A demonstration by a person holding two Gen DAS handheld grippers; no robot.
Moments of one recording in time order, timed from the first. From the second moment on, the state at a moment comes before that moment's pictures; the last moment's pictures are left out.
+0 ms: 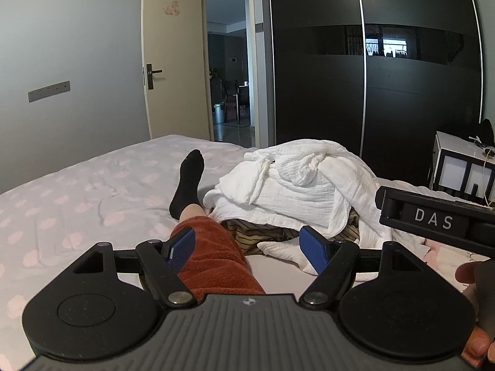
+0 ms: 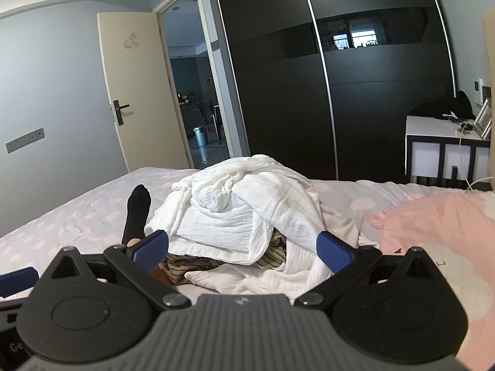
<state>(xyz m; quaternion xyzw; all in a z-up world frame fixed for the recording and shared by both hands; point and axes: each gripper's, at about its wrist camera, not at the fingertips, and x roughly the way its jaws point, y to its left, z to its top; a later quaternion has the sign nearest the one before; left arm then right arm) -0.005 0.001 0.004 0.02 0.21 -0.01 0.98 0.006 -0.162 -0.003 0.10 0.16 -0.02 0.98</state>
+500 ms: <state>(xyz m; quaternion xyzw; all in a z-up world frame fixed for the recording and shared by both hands) -0.007 -0.002 0.001 0.05 0.20 0.01 0.98 0.009 -0.156 -0.002 0.08 0.16 -0.01 0.98</state>
